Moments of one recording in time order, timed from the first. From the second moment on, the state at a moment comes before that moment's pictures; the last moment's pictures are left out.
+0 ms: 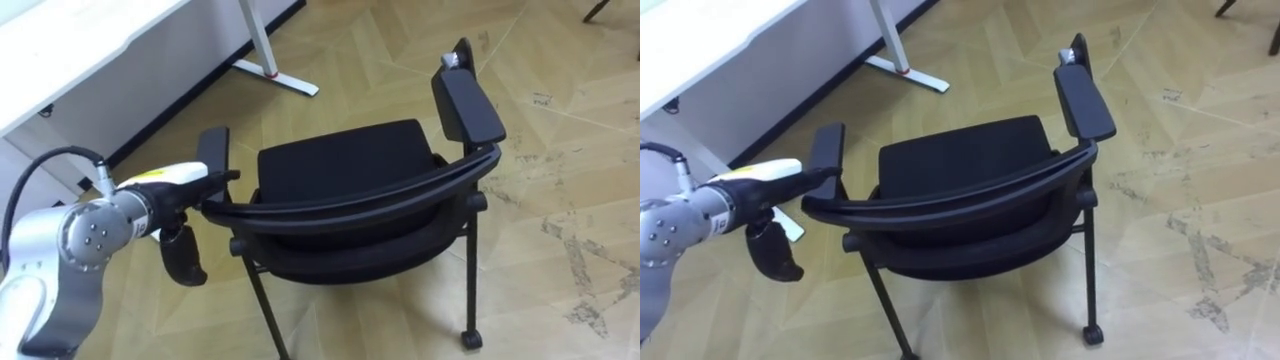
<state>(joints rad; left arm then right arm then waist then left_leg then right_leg) -0.09 0.54 -0.08 -0.24 0.78 0.24 -0.90 0.01 -0.31 -0.22 1.24 0.35 -0.02 0.02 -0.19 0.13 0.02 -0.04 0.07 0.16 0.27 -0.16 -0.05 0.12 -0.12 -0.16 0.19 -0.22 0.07</state>
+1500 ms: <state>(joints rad) -0.08 0.39 -0.27 0.10 0.87 0.14 -0.37 0.03 -0.27 -0.14 1.24 0.40 -0.02 -0.09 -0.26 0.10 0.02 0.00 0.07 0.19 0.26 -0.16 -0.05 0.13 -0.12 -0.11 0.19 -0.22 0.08</state>
